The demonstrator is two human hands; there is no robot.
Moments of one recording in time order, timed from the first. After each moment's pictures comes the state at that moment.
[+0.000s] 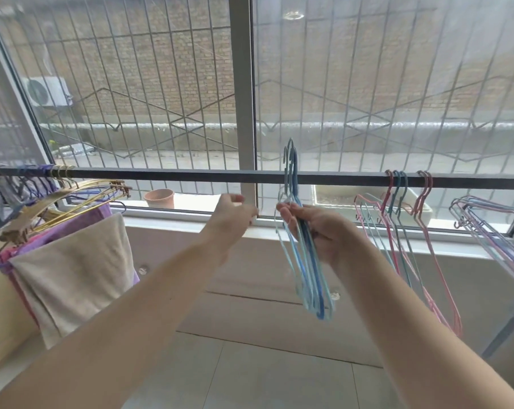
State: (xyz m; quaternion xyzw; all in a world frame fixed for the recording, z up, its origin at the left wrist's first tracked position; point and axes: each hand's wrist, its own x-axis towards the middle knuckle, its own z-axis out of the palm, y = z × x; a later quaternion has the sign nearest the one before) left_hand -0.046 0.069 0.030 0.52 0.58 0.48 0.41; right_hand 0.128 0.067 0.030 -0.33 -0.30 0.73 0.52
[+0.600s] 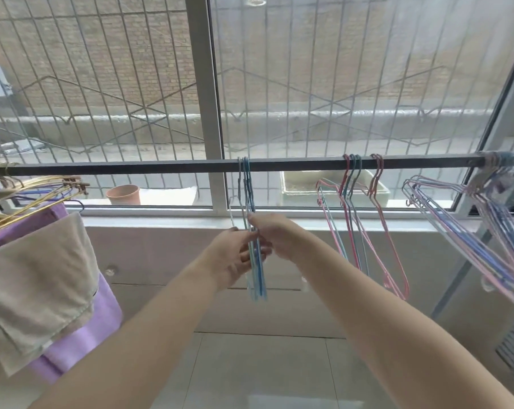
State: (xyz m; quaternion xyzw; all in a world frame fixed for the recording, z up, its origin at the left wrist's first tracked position) left_hand -0.001 0.053 -0.031 0.39 0.45 0.43 0.68; right_hand 0.115 0.082 -0.010 -0.61 -0.50 0.50 0.35
